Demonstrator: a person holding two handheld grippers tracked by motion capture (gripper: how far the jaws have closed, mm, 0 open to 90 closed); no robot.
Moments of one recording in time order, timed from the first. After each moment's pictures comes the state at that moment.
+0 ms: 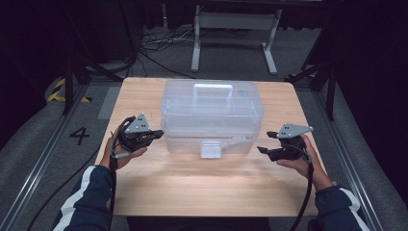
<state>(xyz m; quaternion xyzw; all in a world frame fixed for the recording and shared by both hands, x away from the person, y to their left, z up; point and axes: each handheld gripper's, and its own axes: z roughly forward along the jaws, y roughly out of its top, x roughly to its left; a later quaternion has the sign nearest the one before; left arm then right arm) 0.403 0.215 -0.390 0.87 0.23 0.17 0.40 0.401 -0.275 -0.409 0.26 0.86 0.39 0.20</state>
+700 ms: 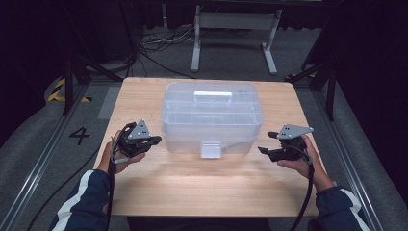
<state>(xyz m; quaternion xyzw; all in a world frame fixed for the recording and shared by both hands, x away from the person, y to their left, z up) 0.395 0.220 -0.404 0.89 0.23 0.18 0.36 0.398 -0.276 -0.407 0.26 0.86 0.38 0.21</state>
